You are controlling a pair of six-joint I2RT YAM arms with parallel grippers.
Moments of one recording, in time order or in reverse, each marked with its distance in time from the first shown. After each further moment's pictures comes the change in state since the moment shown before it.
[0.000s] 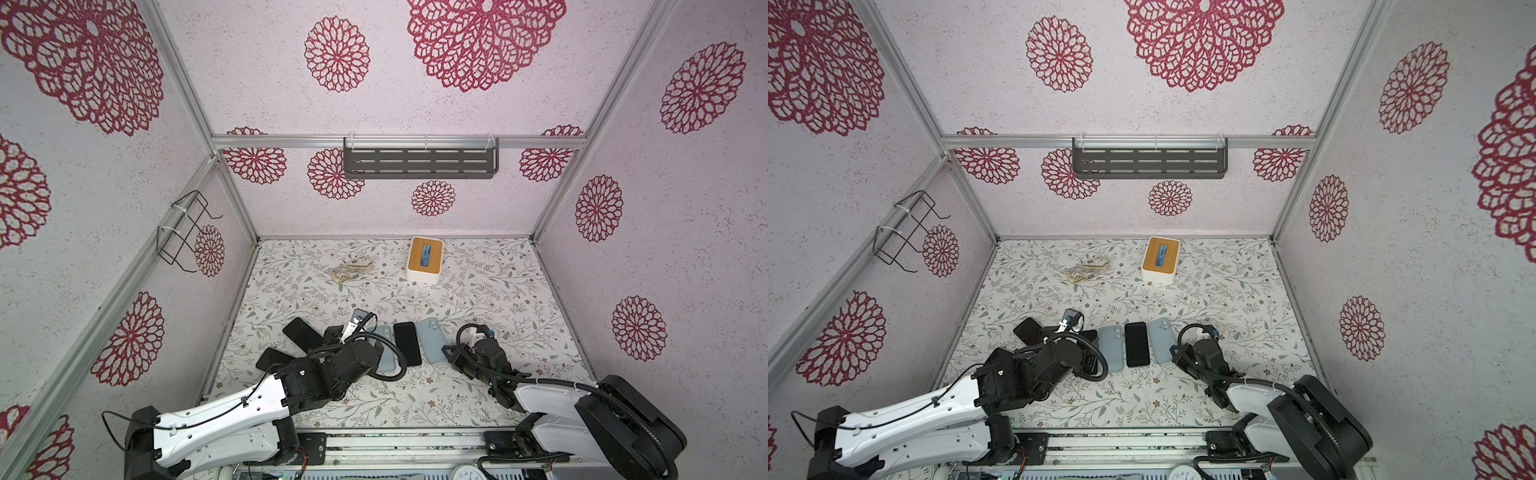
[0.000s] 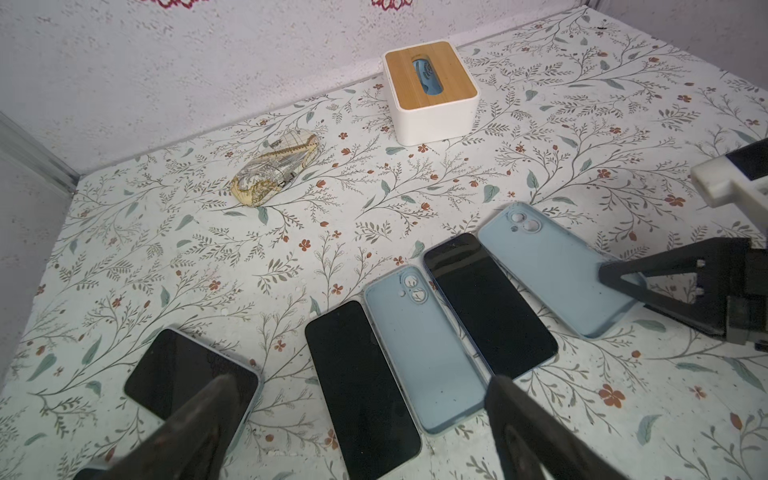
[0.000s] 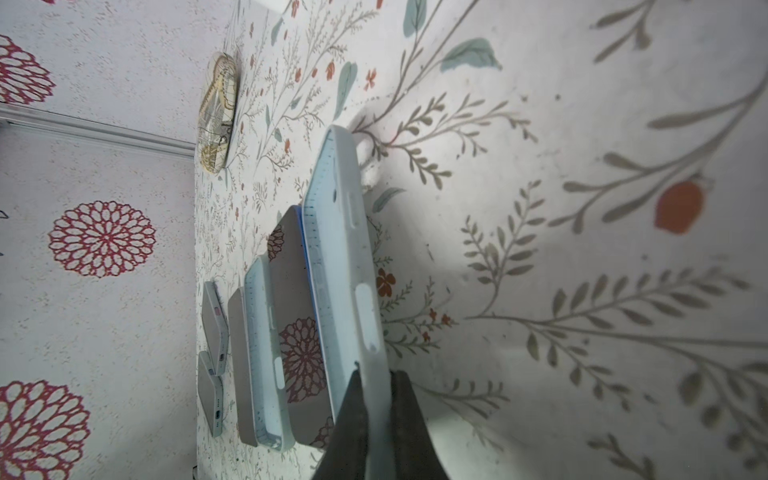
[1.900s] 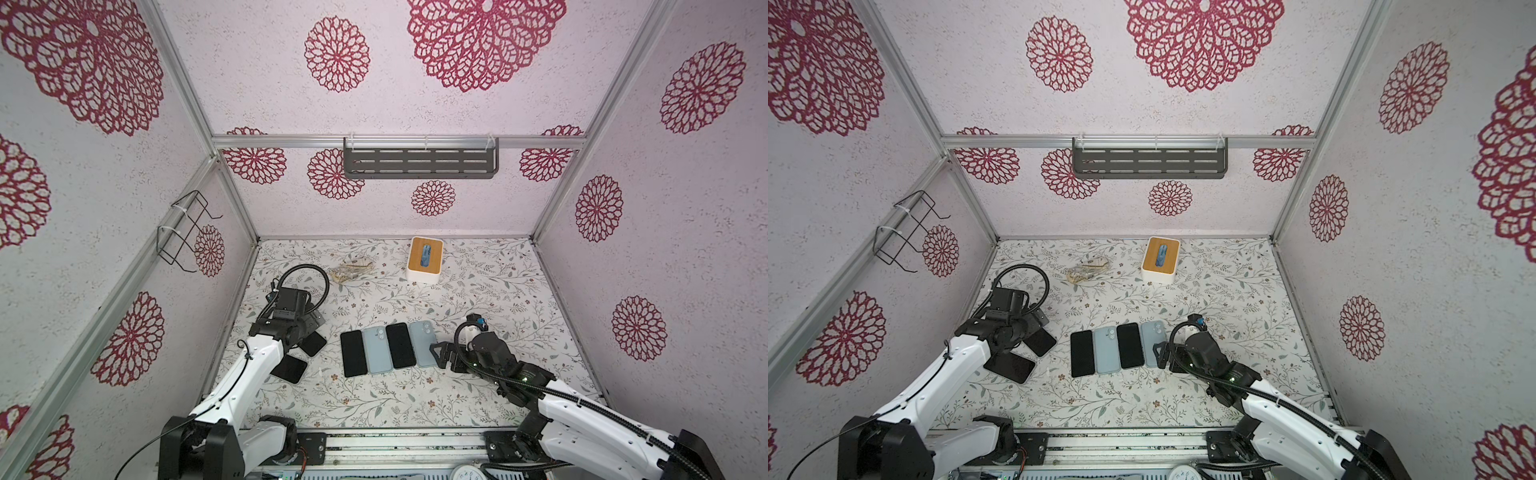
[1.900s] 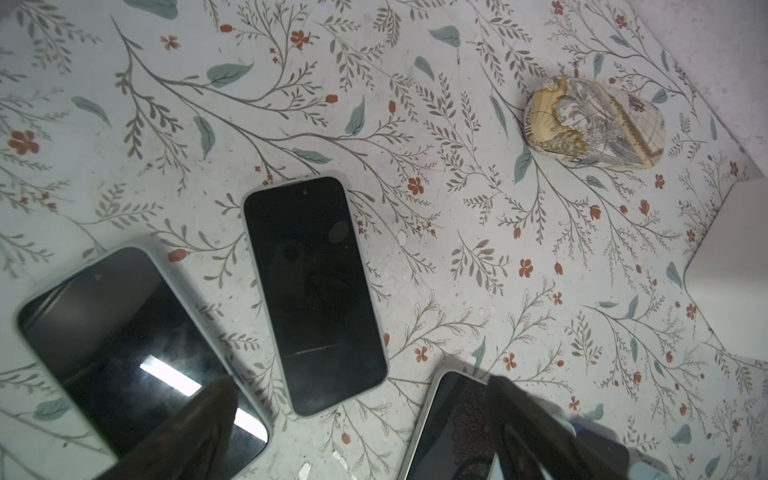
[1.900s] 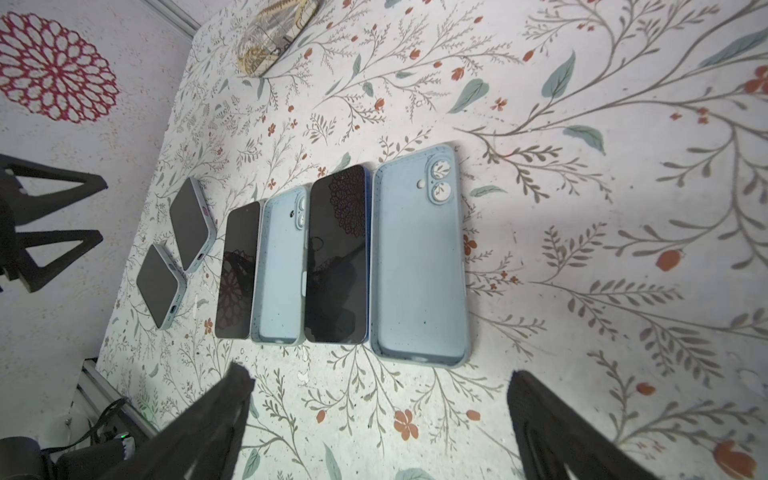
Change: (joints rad) left arm 0.997 0.235 -0.003 -0.018 0.574 -0.329; right arm 0.165 -0.387 0.271 -0.732 0.091 -0.357
